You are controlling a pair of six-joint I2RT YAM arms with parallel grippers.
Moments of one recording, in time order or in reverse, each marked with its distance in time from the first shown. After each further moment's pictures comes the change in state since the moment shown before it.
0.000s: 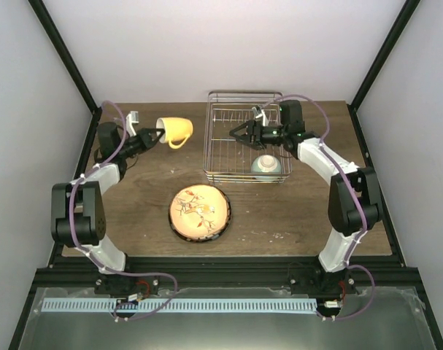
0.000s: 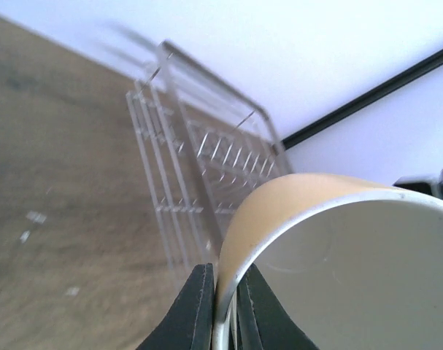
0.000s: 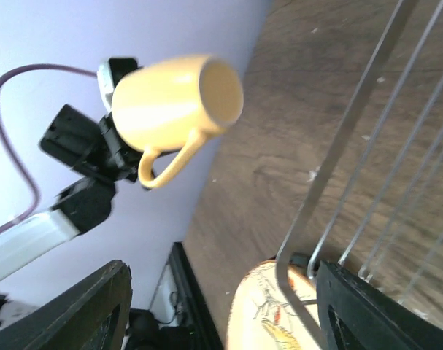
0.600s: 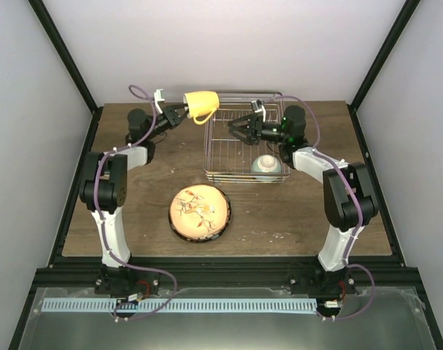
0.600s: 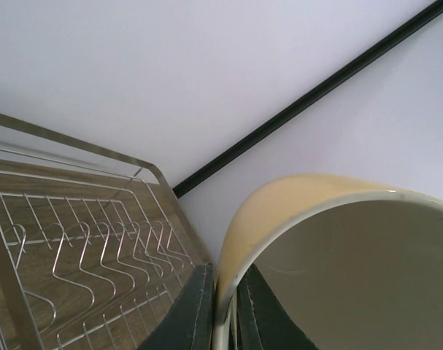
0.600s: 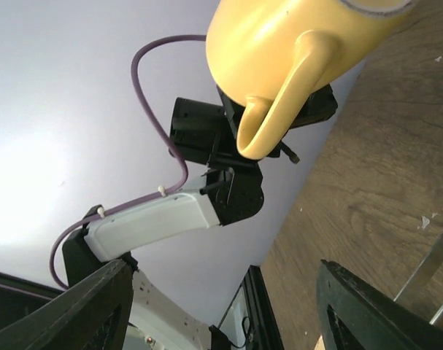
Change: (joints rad) left arm -0.182 0.433 0.341 0.670 -0.030 -0.473; right arm 0.017 0.038 -0.178 0.847 -0.156 0.596
